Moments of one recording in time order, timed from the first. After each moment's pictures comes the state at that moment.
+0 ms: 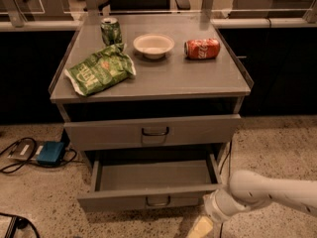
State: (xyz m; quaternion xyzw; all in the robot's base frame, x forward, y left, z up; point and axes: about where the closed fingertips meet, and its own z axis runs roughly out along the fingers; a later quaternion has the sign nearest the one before) arm 0.394 -0.141 0.416 -0.46 0.85 0.24 0.11
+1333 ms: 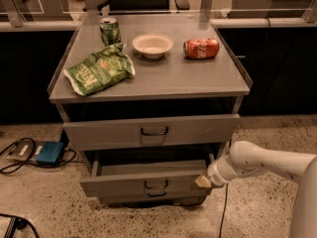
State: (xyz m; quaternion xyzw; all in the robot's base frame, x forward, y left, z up) arm 0.536 -0.179 0.425 -0.39 0.89 0.18 0.17
